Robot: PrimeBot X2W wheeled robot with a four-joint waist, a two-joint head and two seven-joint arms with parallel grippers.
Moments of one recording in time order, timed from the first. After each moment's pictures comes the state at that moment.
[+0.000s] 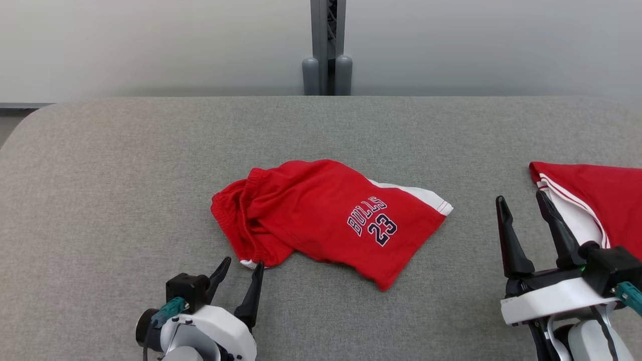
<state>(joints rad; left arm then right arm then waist) -0.25 0.05 -0.31 0.69 -0.36 -0.11 -0.26 -0.14 -0.09 0.07 0.18 0.23 0.13 -0.26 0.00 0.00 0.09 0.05</state>
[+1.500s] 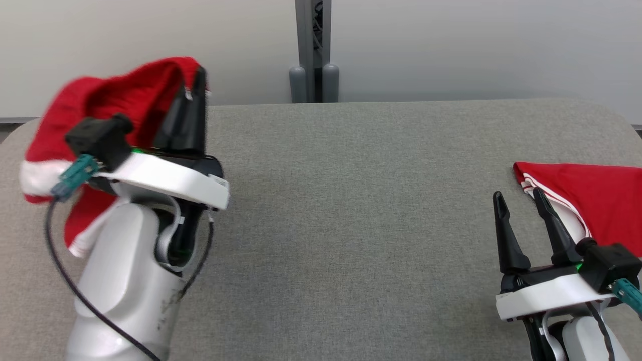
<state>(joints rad) -0.57 0.11 -0.17 0.35 -0.57 -0.11 -0.20 -0.16 -0.06 0.06 0.19 0.24 0.13 -0.26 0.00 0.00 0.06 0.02</state>
